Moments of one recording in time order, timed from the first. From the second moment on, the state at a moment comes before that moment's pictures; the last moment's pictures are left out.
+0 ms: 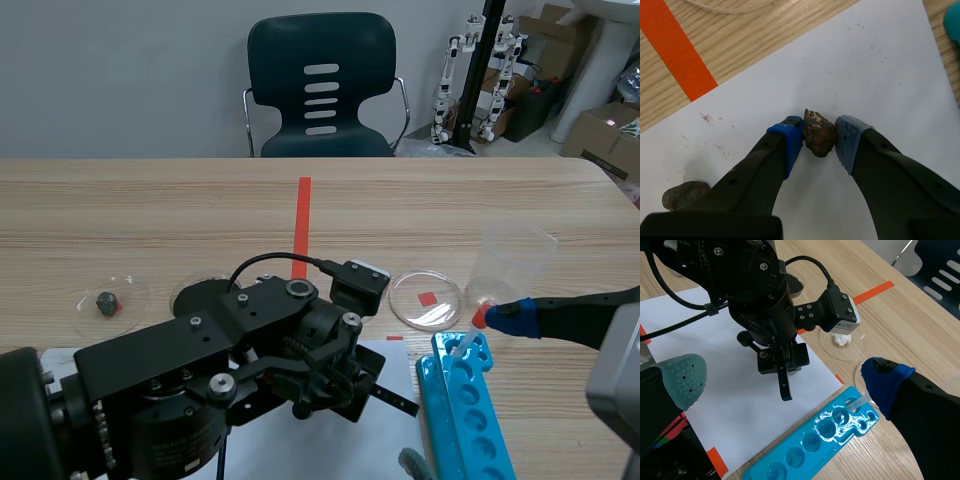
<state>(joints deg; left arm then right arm) -15.7 -5.6 58.2 71.3 -22.6 24.1 46.9 -57.4 30.3 4.3 120.9 -9.1 25.8 20.6</state>
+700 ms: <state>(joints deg) -12.2 -11.5 50.5 79.1 -22.6 23.5 41.2 -57.4 30.3 4.3 120.9 -9.1 25.8 20.6</state>
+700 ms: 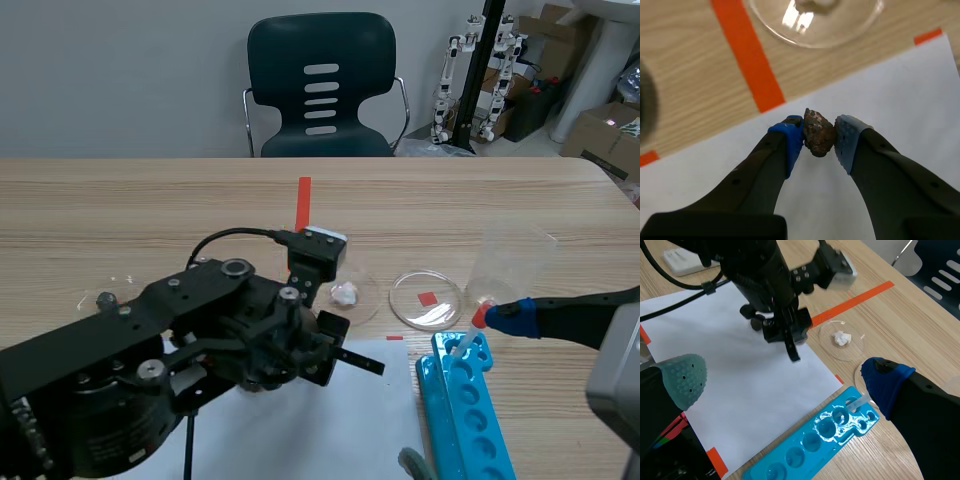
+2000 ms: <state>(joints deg) 45.5 -40.3 4.3 127.8 -14.0 -11.0 -9.9 -57.4 30.3 4.3 120.9 -9.1 25.8 20.6</state>
